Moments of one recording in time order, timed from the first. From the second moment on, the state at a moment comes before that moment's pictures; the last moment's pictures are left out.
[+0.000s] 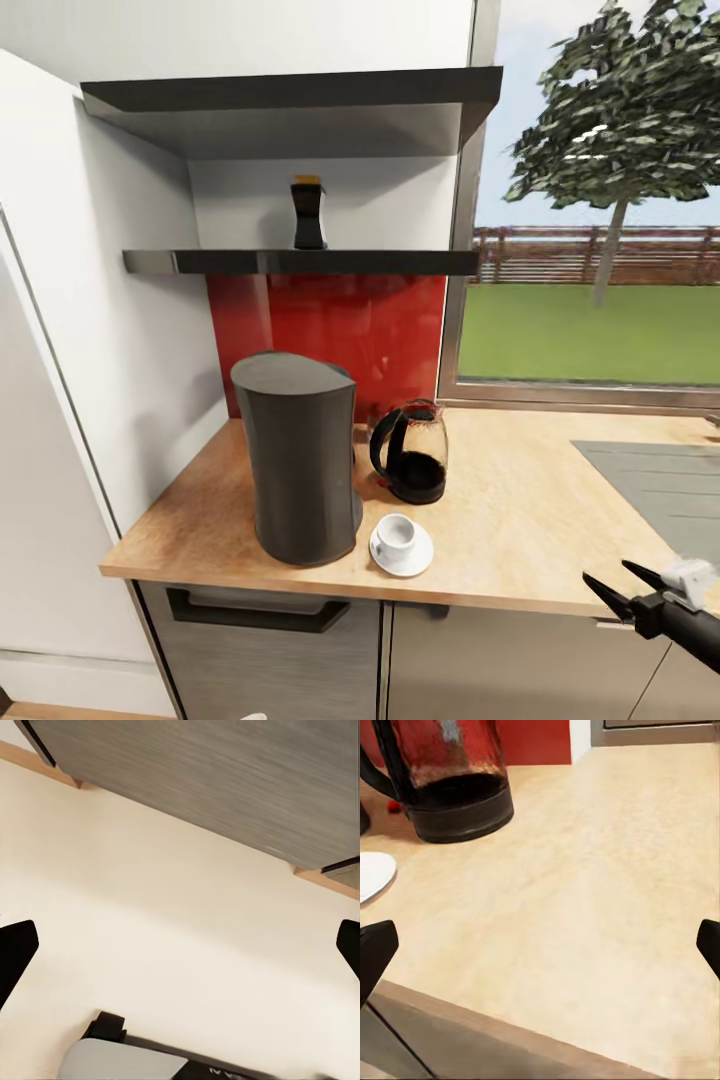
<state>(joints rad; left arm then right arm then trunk) -0.43 -0.12 -1.04 0.08 1.32 -0.15 0.10 -0.35 -0.10 -1.06 -1.29 0.47 0.14 1.38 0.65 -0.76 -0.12</state>
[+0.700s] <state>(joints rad) -0.43 -0.12 -1.04 0.08 1.32 -0.15 0.10 -0.23 -0.06 -1.25 -1.11 0.64 -0.05 1.35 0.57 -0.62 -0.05</state>
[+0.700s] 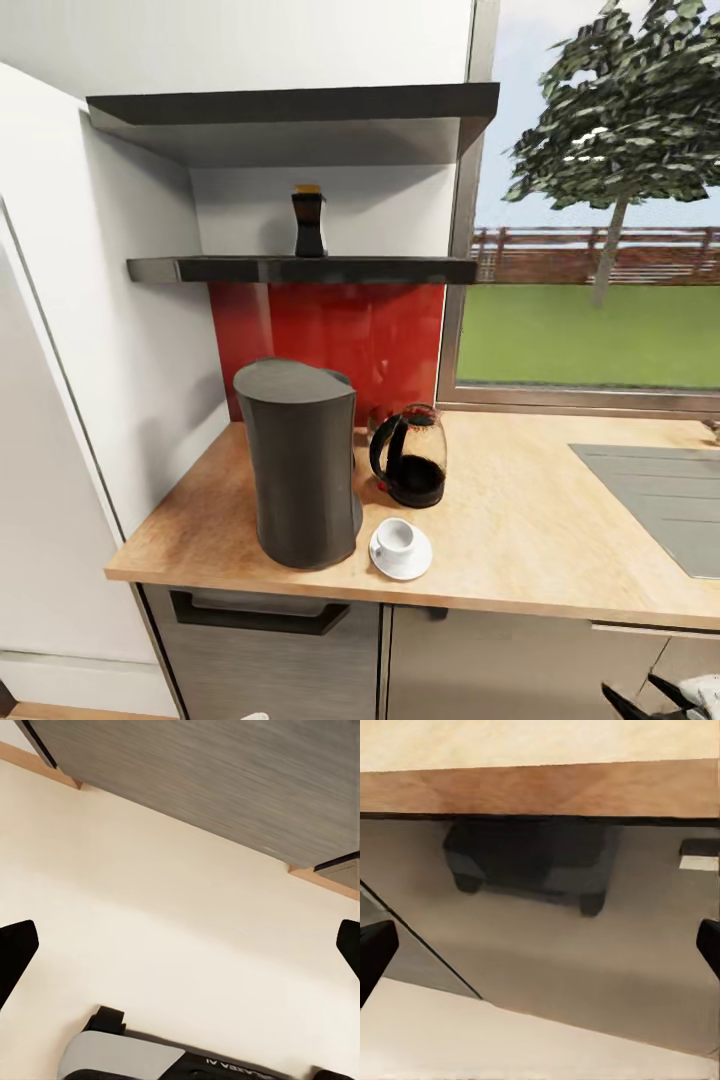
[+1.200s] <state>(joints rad) -0.43 -0.12 -1.04 0.08 1.32 -0.15 0.10 -0.23 -0.16 -1.25 -0.63 0.78 -0.19 0.63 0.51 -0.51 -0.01</state>
